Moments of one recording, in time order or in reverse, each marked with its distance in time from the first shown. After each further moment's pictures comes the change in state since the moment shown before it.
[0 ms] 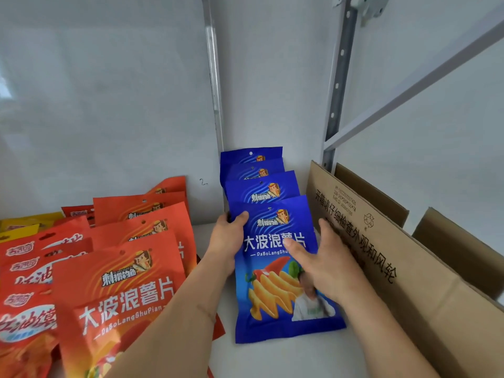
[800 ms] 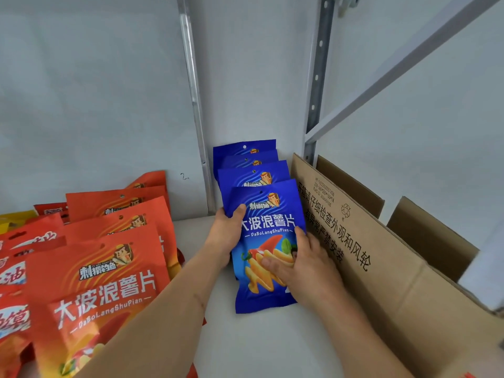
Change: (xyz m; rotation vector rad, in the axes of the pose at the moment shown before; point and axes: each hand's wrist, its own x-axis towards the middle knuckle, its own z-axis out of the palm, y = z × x) left_hand 0.009 -0.013 0.026 0.126 -0.048 0.029; right_hand -0.011 0.016 0.010 -0.309 -0.045 -0.004
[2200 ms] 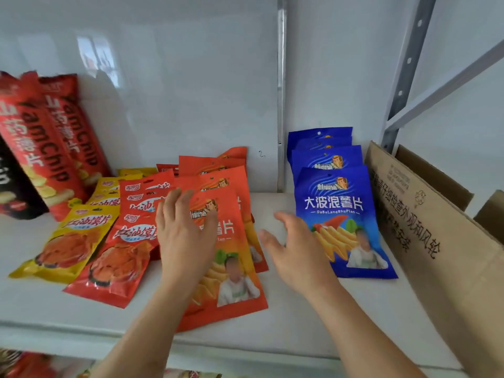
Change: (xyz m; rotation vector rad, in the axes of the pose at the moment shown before) left_hand -0.182 0.006 -0.134 0.804 0.814 0.471; right_hand -0.067 -0.081 0.032 0.283 -0.073 -0.483
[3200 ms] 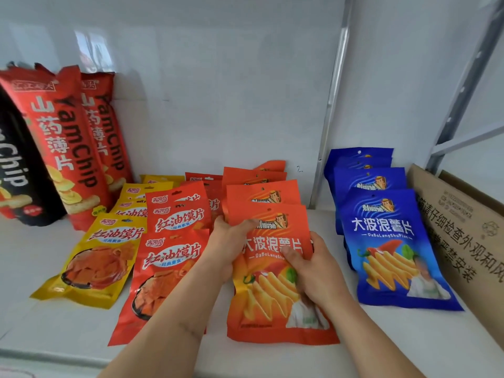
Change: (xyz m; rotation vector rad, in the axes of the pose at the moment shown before) left_hand 0.073 -0.046 0.010 -0.777 -0.544 -0.722; right_hand 0.036 -0.016 0.077 0.314 0.033 0.233
